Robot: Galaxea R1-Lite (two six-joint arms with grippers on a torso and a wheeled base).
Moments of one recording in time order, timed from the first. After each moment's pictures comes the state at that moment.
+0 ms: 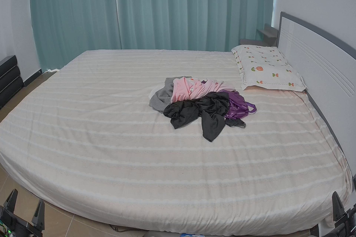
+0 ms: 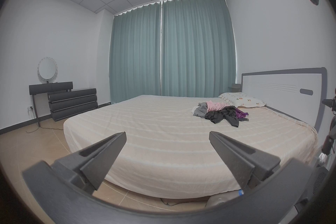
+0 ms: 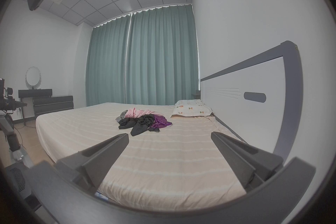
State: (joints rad) left arm 0.08 0.09 -0.02 0.00 0.03 -0.01; right arm 0.00 0.02 -0.02 0.01 -0.02 -0.01
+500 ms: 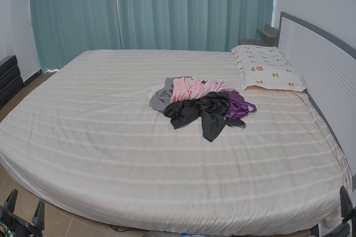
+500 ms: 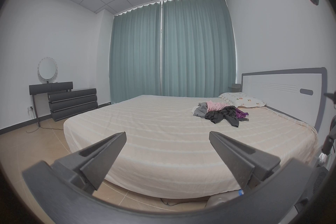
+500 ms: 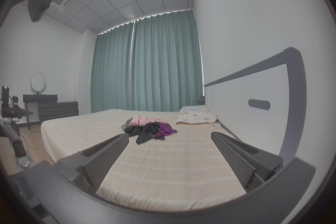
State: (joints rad) left arm 0.08 0.09 -0.02 0.00 0.03 -0.01; right arm 0.01 0.04 -0.09 -0.01 0.02 0.01
